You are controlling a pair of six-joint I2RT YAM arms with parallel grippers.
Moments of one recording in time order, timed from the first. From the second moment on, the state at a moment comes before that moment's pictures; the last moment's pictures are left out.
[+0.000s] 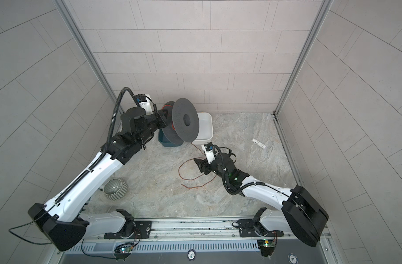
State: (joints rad) left arm -0.53 1.27 1.41 -0.34 -0.19 -0.56; right arm 0.70 1.24 0.55 0.39 0.02 0.16
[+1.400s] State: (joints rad) left arm -0.53 1.13 1.62 -0.60 -0.07 -0.54; right arm 0.54 1.76 0.64 0.72 -0.04 0.14
